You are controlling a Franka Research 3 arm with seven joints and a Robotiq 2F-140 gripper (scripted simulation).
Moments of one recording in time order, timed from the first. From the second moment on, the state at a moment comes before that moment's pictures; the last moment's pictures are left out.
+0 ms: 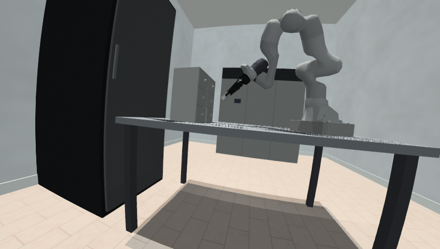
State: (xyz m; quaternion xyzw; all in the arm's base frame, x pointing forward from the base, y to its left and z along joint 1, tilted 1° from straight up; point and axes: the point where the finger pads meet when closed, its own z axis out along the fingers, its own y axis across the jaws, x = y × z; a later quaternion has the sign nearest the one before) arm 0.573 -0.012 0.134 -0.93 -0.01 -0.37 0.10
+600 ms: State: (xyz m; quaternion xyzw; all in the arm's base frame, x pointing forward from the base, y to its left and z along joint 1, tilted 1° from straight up) arm 0.571 -0.003 0.137 -0.93 -0.02 -0.35 0.11
